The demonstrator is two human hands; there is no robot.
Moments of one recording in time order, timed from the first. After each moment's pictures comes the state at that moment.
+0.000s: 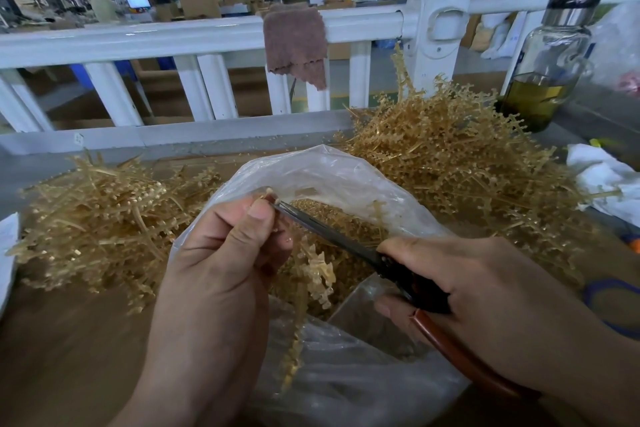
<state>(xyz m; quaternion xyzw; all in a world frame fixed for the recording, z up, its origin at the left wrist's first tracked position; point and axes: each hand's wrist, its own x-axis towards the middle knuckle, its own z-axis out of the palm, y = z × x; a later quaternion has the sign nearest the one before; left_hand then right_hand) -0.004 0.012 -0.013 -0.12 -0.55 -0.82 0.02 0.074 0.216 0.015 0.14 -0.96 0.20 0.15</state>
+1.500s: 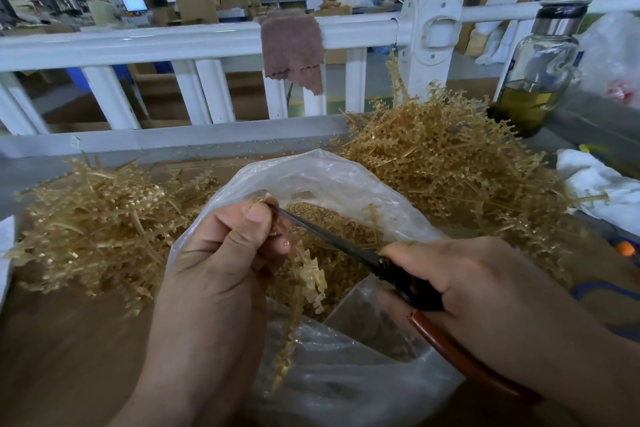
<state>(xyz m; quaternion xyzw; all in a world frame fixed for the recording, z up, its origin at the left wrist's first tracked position) -0.023 0.004 -0.026 -0.20 -0.55 -0.81 -0.01 0.072 0.216 0.015 0.13 -0.96 0.18 0.17</state>
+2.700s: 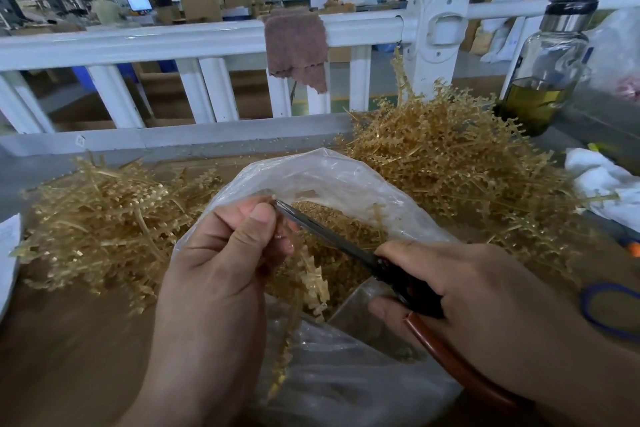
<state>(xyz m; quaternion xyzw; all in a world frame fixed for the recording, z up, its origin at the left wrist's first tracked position) -0.002 0.014 -0.009 -0.12 -0.58 -0.81 0.06 0.074 0.208 0.012 0.10 -0.96 0.19 0.16</state>
